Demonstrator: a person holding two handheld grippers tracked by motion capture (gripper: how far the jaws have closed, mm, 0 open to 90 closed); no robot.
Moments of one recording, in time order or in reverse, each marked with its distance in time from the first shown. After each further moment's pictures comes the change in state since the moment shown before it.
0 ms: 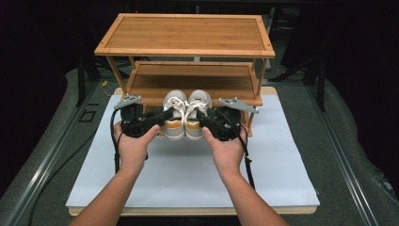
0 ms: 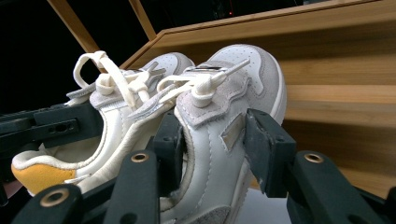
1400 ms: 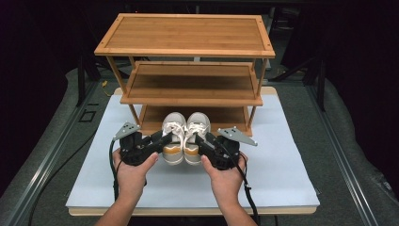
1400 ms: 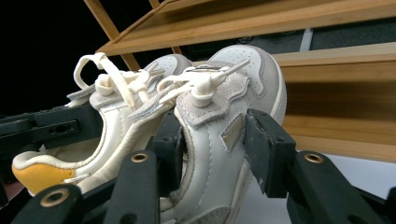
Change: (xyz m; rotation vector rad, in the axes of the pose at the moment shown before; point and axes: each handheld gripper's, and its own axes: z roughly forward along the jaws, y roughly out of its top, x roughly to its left) left arm -0.007 -0.059 -0.024 0.016 -0.003 -0.008; right arm 0.006 -0.063 -0.022 -0.006 0.016 0.024
